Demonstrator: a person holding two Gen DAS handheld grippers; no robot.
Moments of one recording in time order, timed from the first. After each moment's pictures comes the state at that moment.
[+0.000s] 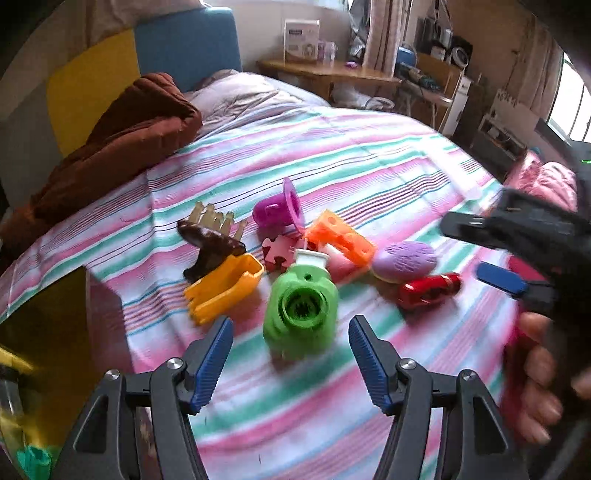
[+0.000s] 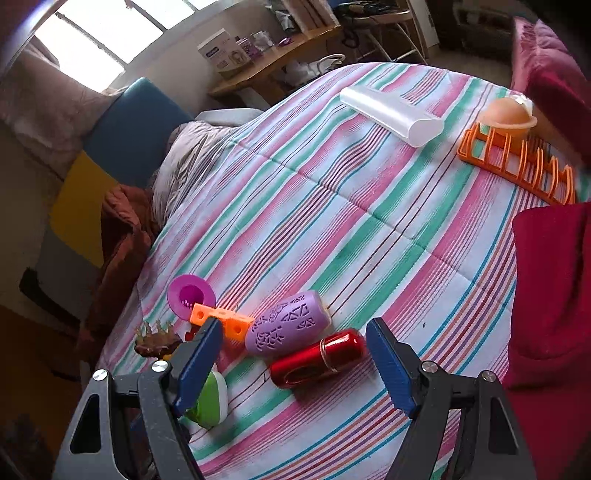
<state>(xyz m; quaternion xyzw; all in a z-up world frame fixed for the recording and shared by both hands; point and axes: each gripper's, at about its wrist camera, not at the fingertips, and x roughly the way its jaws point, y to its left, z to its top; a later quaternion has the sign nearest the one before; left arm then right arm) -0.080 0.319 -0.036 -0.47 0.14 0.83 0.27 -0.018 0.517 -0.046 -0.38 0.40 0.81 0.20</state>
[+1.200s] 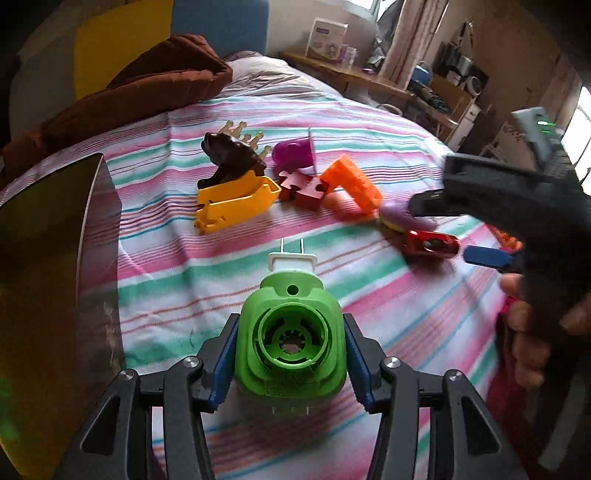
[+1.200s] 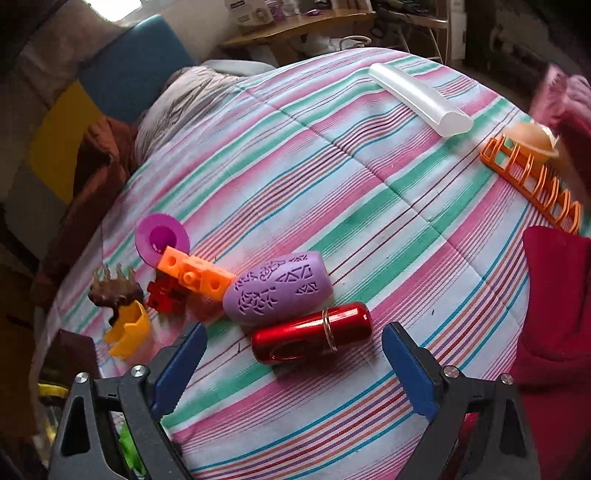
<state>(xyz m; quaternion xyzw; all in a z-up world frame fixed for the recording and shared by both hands) -0.037 0.259 -0.064 -0.49 0.05 0.82 0.29 -0.041 0.487 -0.063 -0.48 0.29 0.80 0.20</state>
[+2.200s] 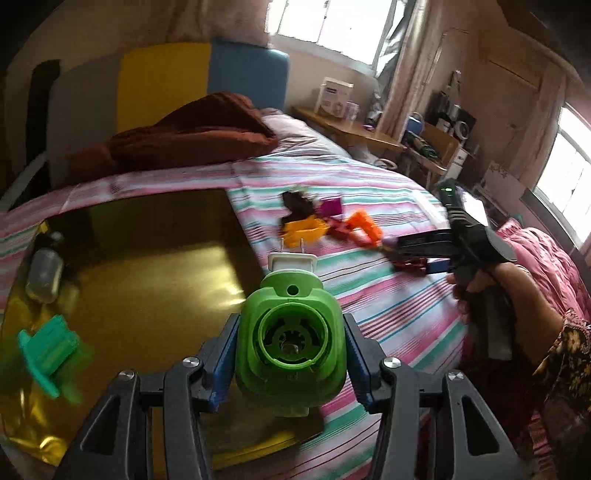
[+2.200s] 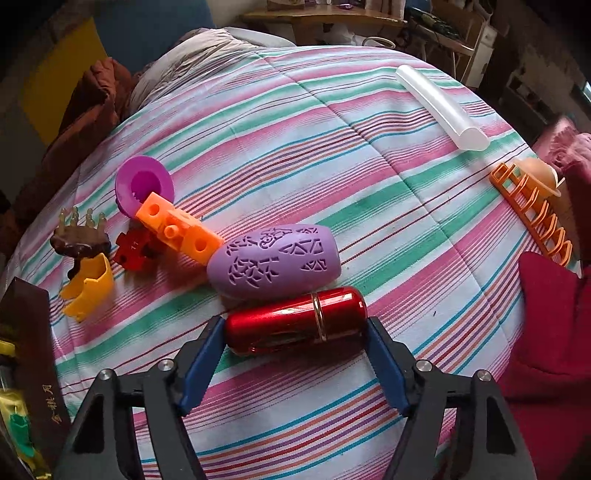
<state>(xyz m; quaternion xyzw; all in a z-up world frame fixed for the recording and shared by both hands) 0.010 0.124 -0.006 -0.41 0.00 0.87 0.28 -0.050 0.472 -0.076 -0.54 0.18 0.79 0.21</state>
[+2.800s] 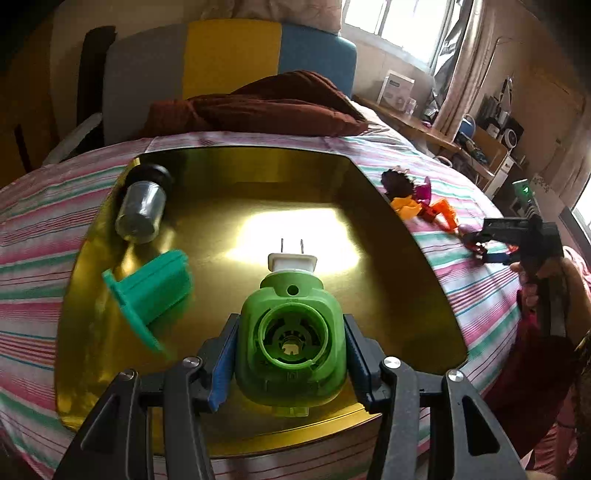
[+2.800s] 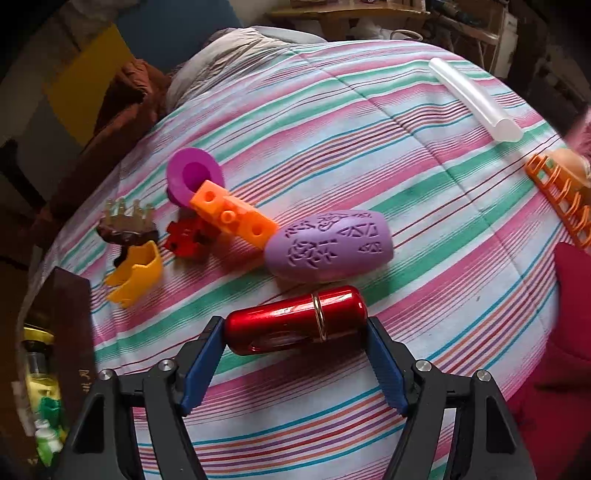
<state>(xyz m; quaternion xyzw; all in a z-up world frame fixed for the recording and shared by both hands) -0.004 0.028 -0.034 -0.45 0.00 0.87 0.20 -0.051 0.457 -0.073 -0.53 0.24 0.81 0.13</state>
